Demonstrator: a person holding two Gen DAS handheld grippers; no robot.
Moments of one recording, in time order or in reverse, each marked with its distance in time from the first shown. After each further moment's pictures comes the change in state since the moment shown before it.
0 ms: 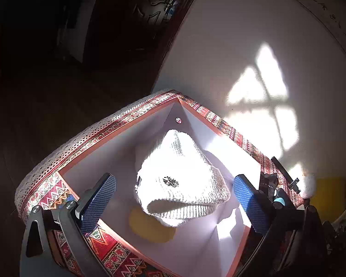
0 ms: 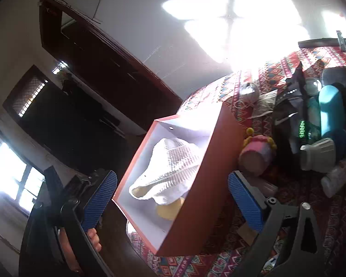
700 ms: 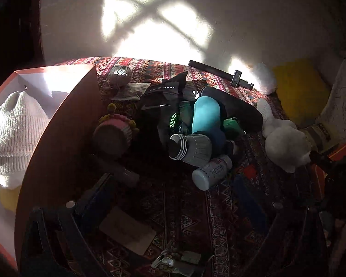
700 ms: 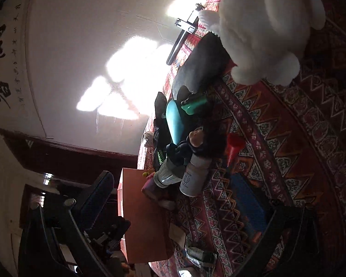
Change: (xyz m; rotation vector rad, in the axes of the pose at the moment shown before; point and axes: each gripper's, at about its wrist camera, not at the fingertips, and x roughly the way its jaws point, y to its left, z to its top) left arm 0.071 -0.293 -0.191 0.537 0.275 -0.209; right arm -0.151 -0.245 -0.019 0.678 -0.232 0.001
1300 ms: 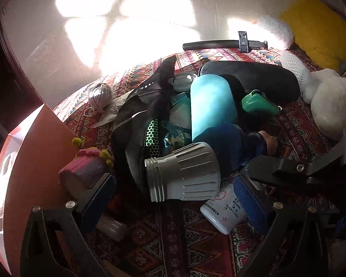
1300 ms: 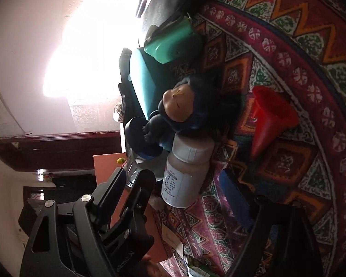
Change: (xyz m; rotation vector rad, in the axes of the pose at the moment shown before) left arm 0.107 -0.059 0.011 0.298 -0.004 0.250; right arm 0.124 -0.029 -0.001 0.107 0.208 -0.089
